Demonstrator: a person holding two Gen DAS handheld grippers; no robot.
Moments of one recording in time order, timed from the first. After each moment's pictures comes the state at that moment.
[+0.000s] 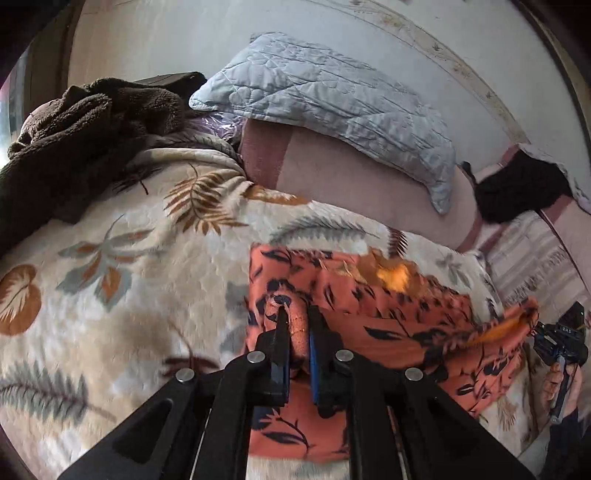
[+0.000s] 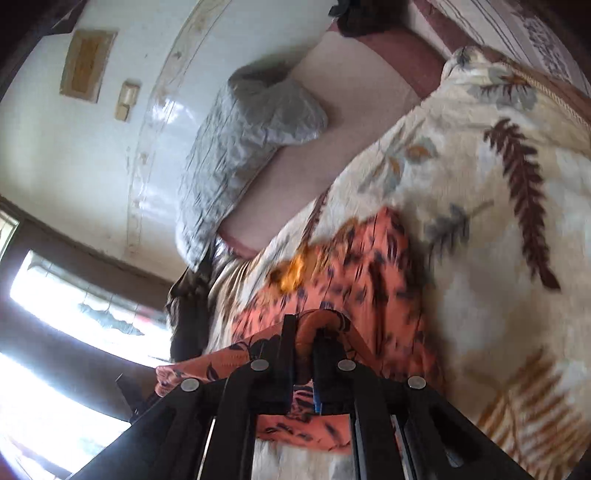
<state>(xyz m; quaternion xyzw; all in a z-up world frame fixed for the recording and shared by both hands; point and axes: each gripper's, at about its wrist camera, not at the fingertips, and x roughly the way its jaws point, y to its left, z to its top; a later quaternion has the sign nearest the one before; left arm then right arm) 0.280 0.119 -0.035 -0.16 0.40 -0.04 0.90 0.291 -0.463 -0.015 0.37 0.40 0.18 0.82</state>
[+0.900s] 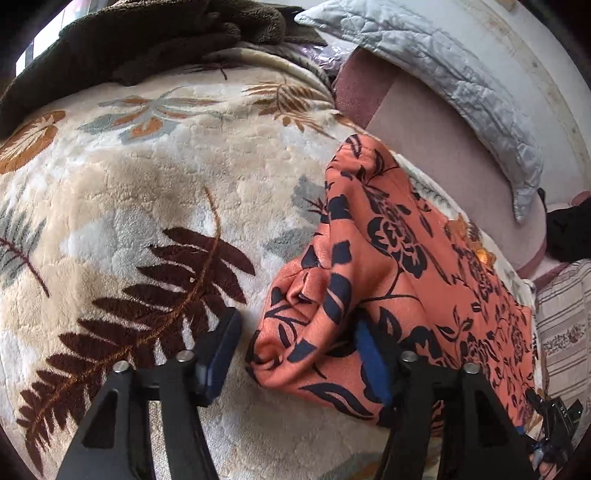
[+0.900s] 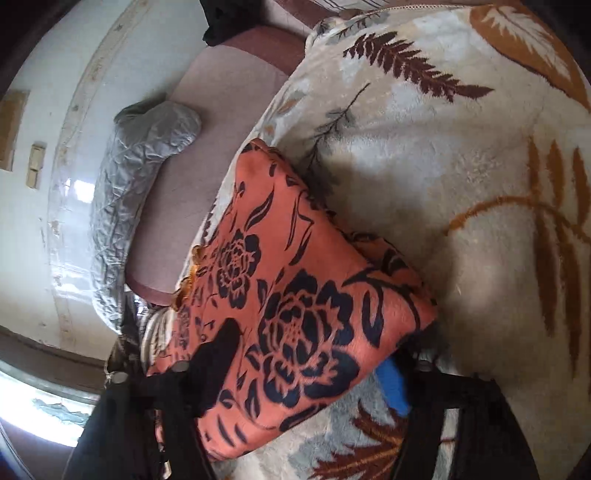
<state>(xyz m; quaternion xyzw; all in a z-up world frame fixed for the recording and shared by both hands) 0.245 0.105 -0.140 -0.24 0.45 0.08 0.85 0.227 -0.408 -0.126 0.44 0.41 -0.04 0.80</state>
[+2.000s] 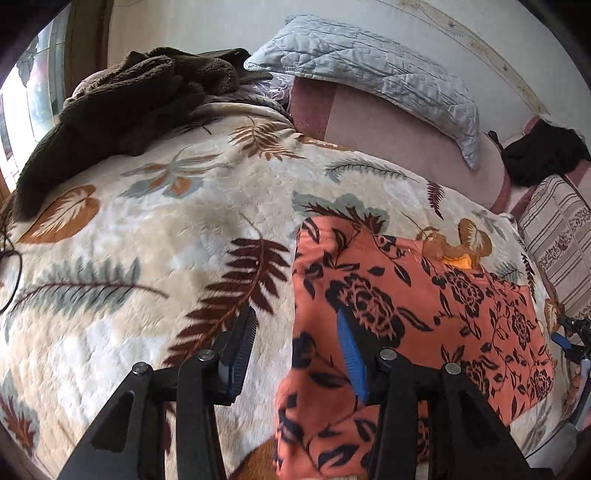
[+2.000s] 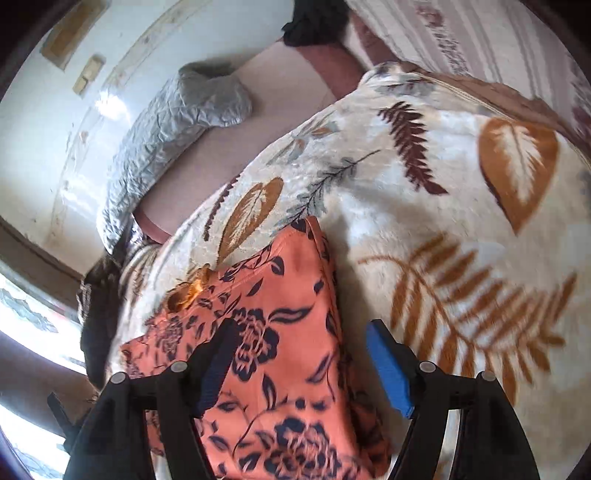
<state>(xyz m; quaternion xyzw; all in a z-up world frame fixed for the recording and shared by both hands) 0.165 0.134 -0.075 -0.12 0.43 0.00 0.89 0.175 -0.439 -0.055 0.26 0.45 0.03 0.86</state>
